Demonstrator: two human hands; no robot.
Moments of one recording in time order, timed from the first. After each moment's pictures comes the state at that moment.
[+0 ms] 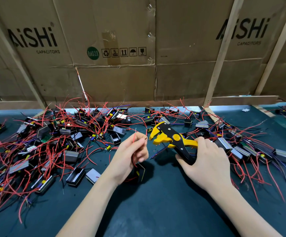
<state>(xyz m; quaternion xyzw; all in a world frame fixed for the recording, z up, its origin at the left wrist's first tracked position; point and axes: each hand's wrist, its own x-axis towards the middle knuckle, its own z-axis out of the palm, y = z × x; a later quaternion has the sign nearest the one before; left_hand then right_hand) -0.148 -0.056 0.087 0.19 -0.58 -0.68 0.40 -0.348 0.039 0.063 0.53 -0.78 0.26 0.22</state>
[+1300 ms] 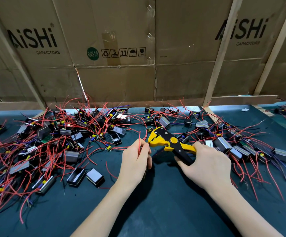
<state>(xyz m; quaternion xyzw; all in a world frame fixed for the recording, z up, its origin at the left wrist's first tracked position) -0.166 -0.038 0.073 0.40 -0.68 -0.44 0.43 -0.338 0.043 0.074 0.51 -0.82 0.18 0.20</state>
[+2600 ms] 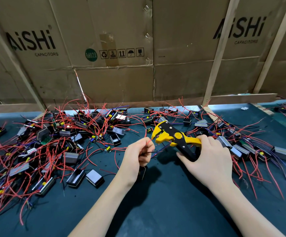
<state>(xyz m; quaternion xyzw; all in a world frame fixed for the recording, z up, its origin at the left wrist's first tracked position) -0.163 -0.037 0.097 0.29 -0.64 -0.59 0.39 -0.354 0.037 0.064 0.48 -0.81 0.28 0.19</state>
